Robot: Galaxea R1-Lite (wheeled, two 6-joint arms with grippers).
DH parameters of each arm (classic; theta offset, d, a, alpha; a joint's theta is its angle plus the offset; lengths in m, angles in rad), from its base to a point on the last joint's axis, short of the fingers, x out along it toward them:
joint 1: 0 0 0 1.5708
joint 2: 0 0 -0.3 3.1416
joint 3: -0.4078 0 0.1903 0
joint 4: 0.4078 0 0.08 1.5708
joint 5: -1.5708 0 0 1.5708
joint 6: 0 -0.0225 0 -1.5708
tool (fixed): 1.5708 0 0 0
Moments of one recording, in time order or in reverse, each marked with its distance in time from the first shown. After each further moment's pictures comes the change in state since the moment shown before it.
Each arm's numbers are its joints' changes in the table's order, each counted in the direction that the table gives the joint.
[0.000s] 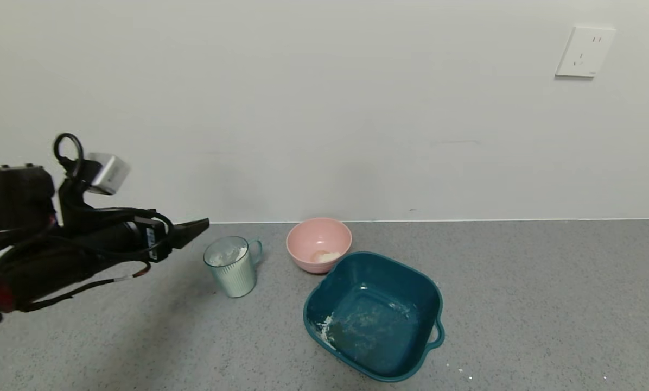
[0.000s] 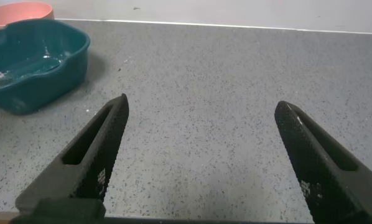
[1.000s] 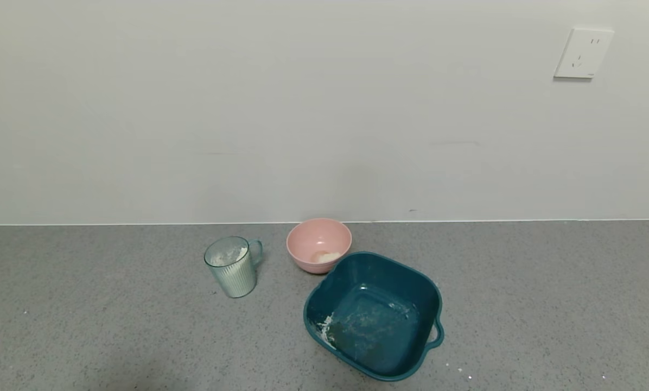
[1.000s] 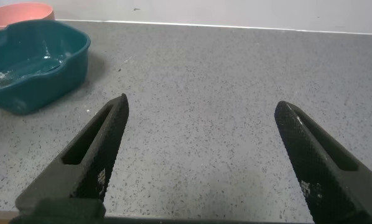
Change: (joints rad) left arm 0.138 0.981 0.077 0.747 -0.008 0.009; right arm 0.000 0.000 0.000 0.000 0.000 0.000
